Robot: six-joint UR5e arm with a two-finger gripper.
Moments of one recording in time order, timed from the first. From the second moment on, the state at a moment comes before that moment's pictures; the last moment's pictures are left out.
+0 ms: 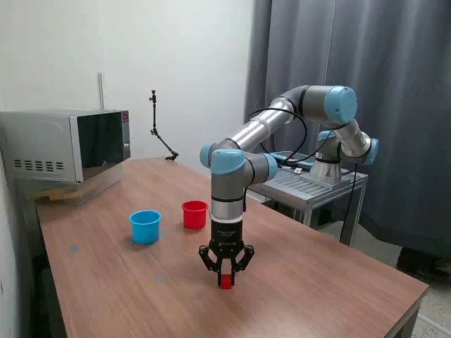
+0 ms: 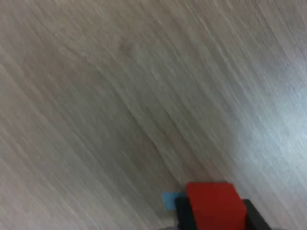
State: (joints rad) arm 0.07 -0.49 0.91 -2.03 -1.47 -3.95
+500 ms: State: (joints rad) arm 0.07 -0.49 0.90 -2.03 -1.48 -3.95
